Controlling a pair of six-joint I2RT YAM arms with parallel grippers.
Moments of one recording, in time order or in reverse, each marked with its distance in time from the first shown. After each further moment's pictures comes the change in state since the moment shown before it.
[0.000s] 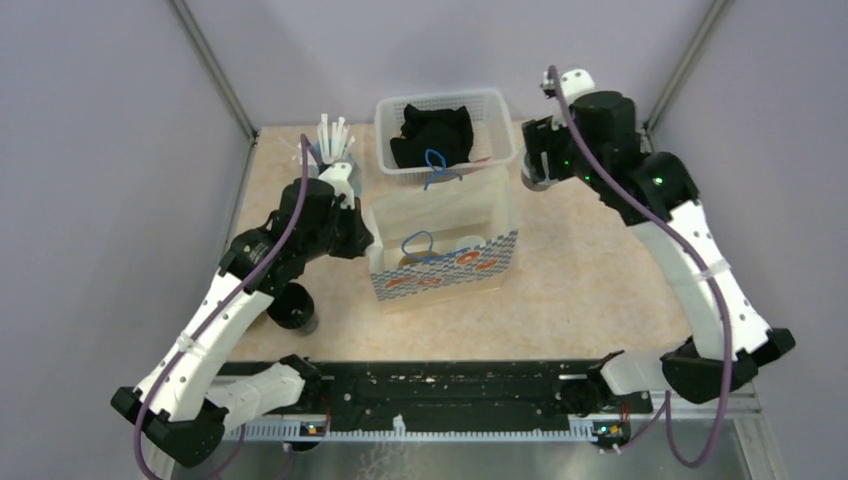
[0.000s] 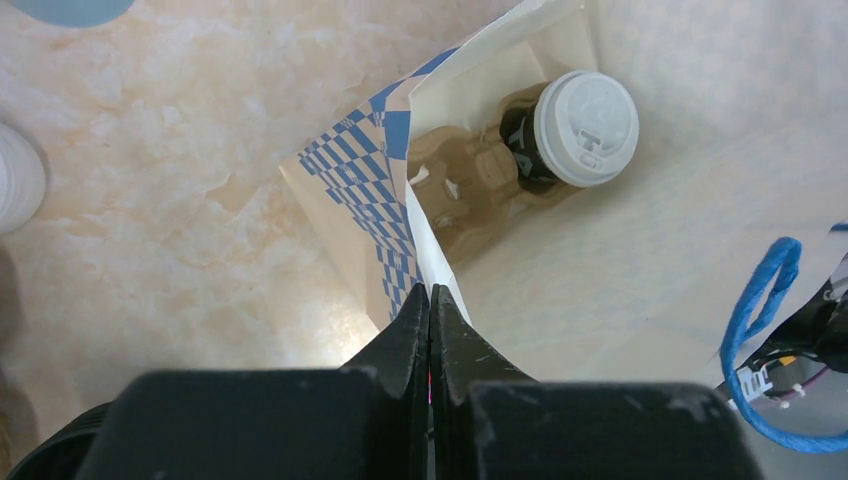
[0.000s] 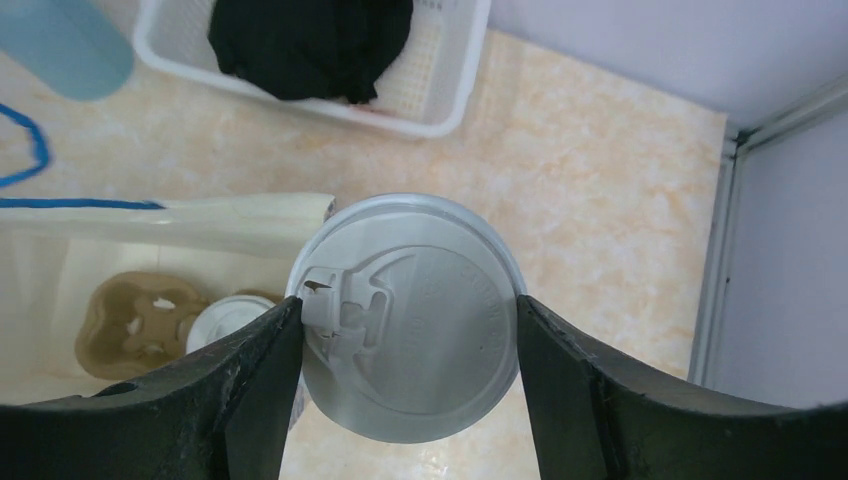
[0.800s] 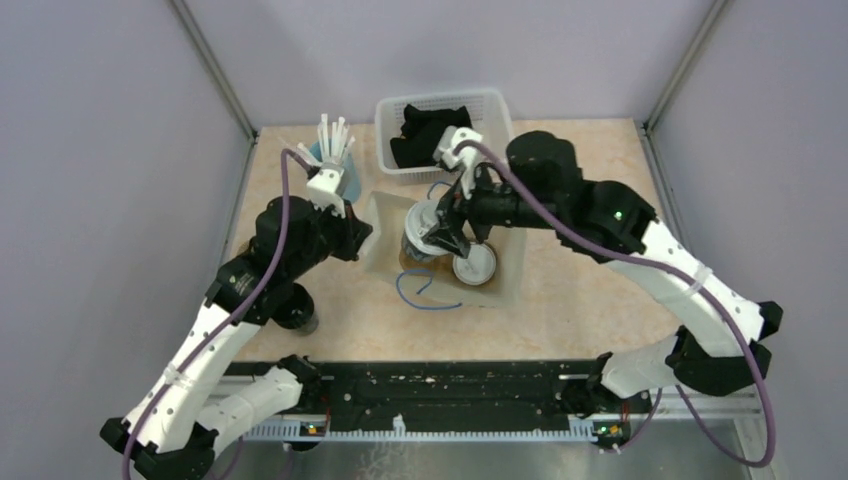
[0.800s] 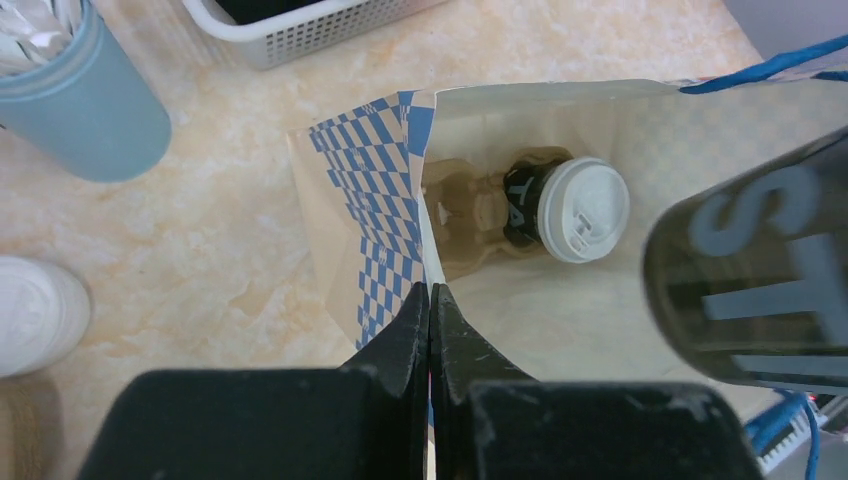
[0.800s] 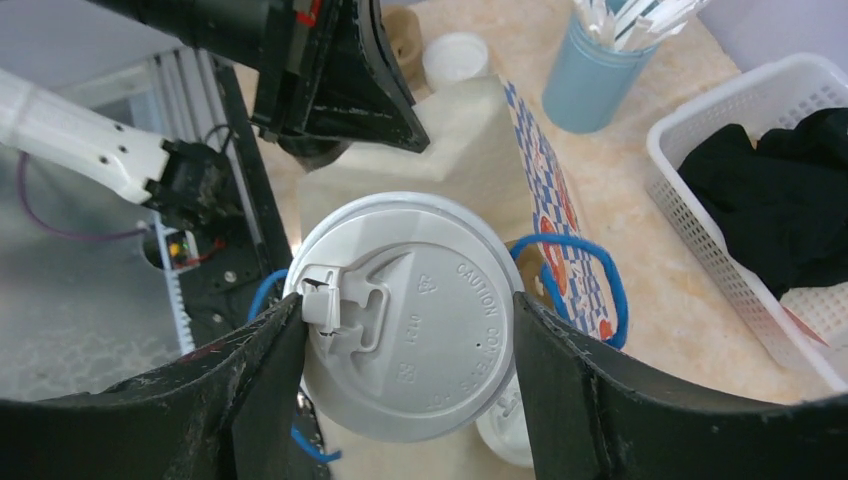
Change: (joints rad) left arm 0.000 -0.140 -0.116 0.226 0.032 0.121; right arm 0.422 -0.029 0.066 0.085 -0.495 -0.053
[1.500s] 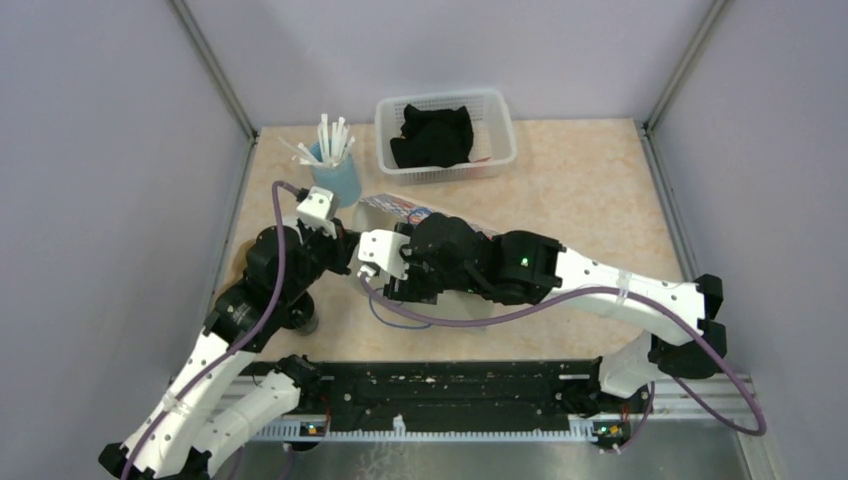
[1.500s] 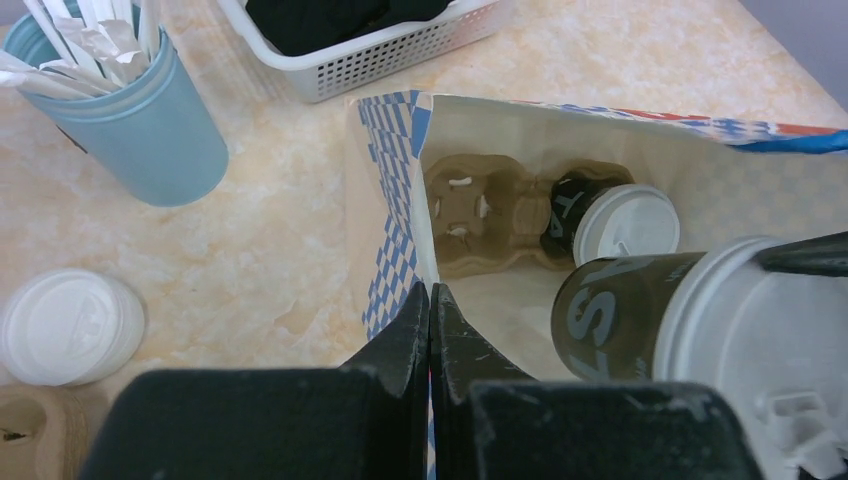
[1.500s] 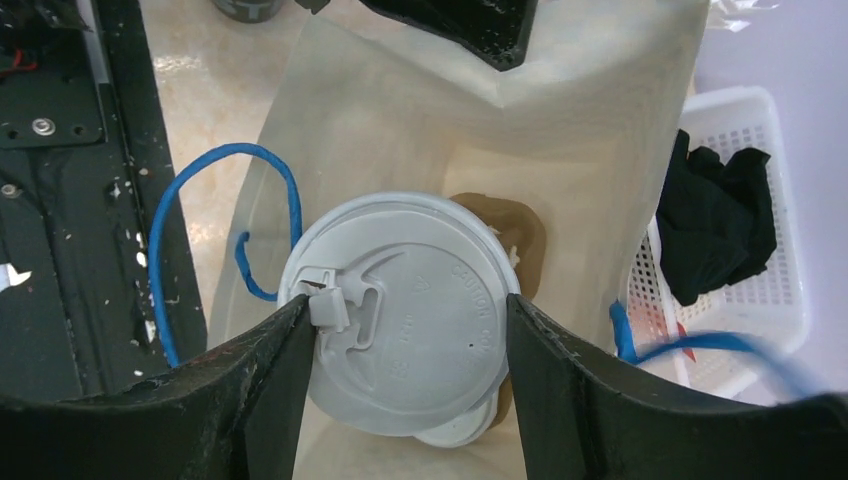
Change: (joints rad) left arm 0.000 -0.198 -0.233 0.168 -0.072 0.095; right arm 0.353 0.151 -0.137 0.017 0.439 -0.341
